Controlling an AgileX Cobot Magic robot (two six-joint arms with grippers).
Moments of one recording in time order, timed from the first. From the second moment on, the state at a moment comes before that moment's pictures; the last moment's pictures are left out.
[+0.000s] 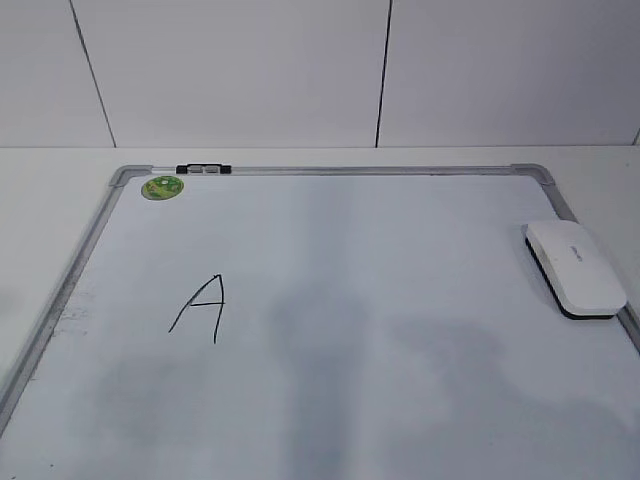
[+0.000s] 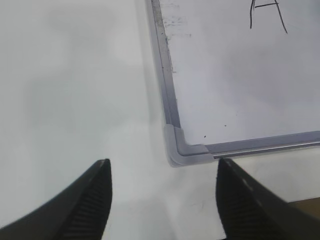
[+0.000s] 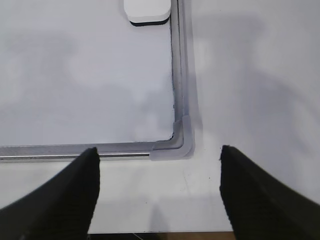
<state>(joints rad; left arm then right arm) -0.02 0.39 -0.51 -0.16 1.10 0.12 0.04 0.25 -0.50 -0.02 1.14 0.03</state>
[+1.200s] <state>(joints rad) -0.02 0.38 -0.51 -0.17 1.10 0.12 0.04 0.25 -0.50 -0.02 1.14 0.02</state>
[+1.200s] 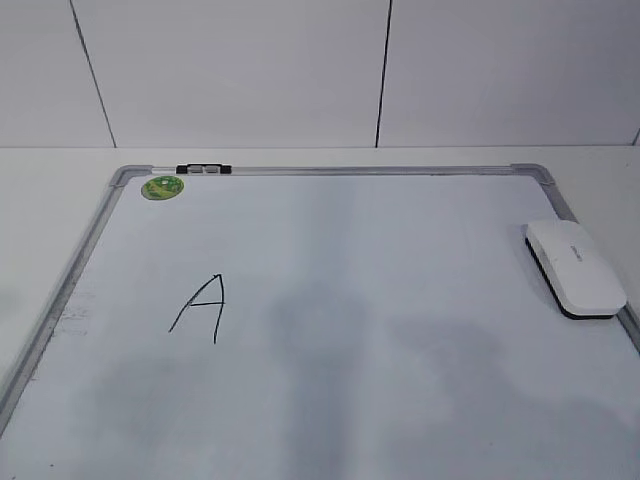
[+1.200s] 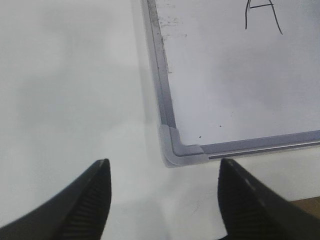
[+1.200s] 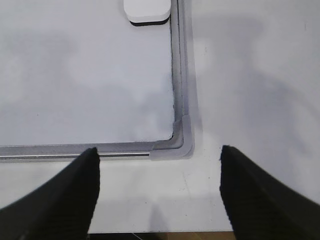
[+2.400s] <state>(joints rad) -0.02 0.01 -0.51 -0.18 1.11 0.12 0.04 -0.02 -0.50 -0.02 1.14 0.02</state>
